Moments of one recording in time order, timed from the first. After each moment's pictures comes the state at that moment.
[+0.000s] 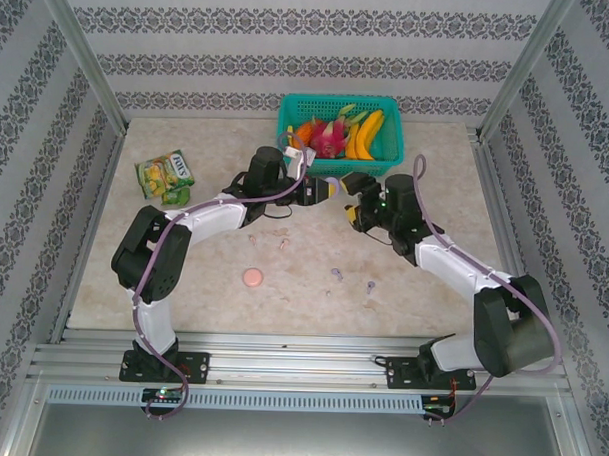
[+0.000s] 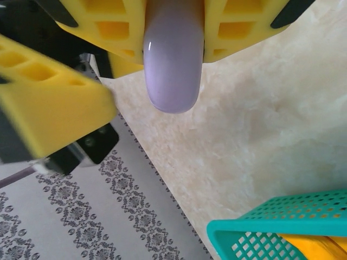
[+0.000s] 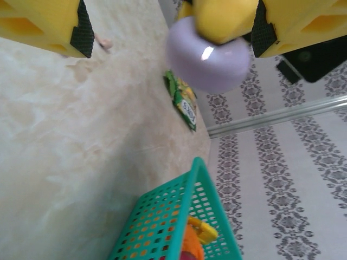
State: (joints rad) left arm -0.50 1.87 1.24 0.25 0.65 -0.59; right arm 0.36 1.39 0.81 0.14 -0.31 1.52
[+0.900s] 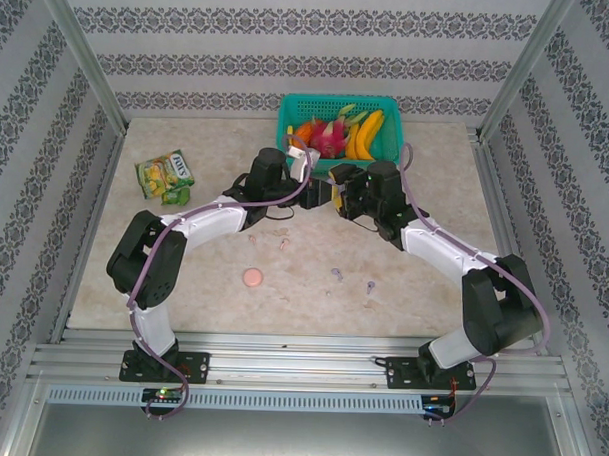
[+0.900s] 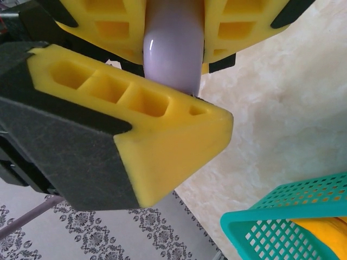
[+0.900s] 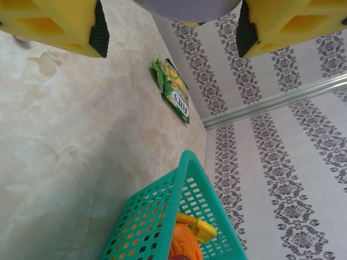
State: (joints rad) left arm -0.54 1.82 1.23 0.23 0.61 -0.52; right arm 0.42 1.52 0.95 0.11 -0.24 1.60
